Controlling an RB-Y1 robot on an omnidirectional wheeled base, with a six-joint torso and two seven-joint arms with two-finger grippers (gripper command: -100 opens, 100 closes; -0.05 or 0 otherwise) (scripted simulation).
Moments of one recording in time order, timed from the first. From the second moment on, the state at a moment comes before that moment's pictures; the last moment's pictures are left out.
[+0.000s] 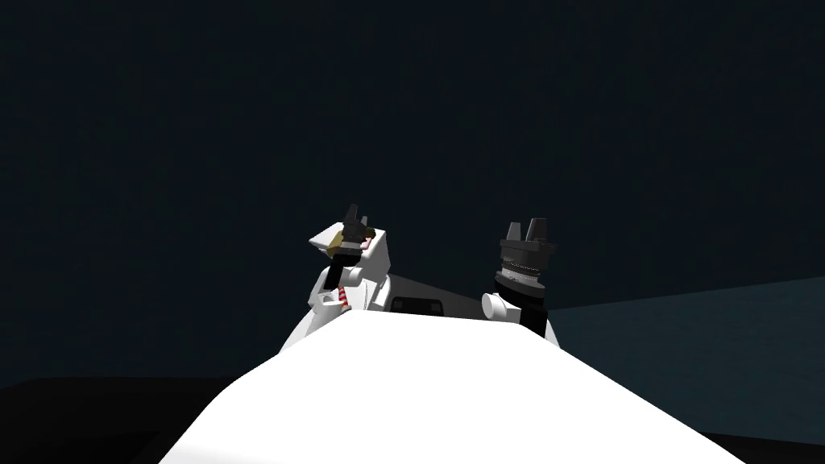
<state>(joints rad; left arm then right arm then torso) 0.26 0.21 0.06 -2.14 0.01 -0.24 0.08 0.53 0.05 -0.06 -2.31 0.06 -0.58 0.00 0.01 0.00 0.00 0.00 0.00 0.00</state>
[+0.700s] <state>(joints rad) 0.08 0.33 0.08 -2.01 0.03 -0.11 0.07 0.53 0.05 -0.06 -2.31 0.06 -0.58 0.00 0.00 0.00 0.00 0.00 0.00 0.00</state>
